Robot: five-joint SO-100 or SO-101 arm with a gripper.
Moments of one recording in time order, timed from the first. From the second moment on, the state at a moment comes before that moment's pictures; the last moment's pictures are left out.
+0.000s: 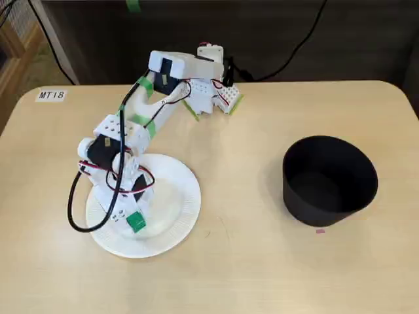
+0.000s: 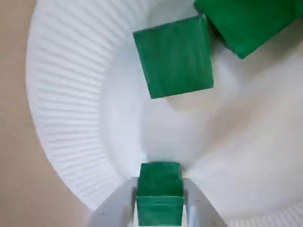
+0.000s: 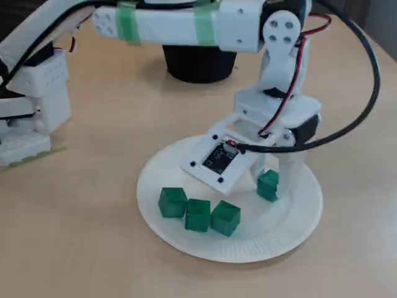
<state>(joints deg) 25.1 37.7 25.3 94.8 20.0</state>
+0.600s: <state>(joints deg) -11.2 55.2 -0.8 95.3 -7.9</state>
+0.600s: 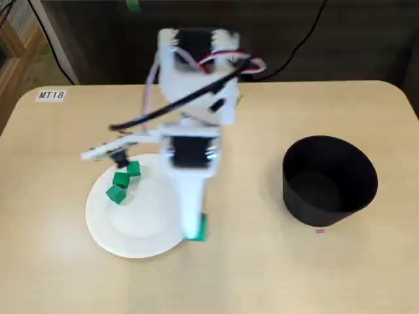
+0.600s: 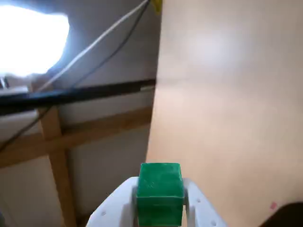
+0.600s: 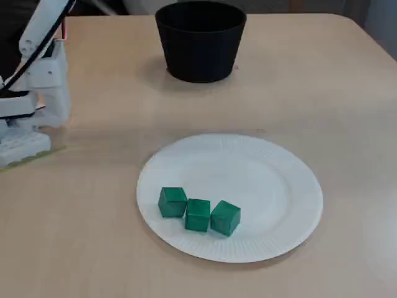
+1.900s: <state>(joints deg) -38.0 76.8 56.5 88.9 -7.3</state>
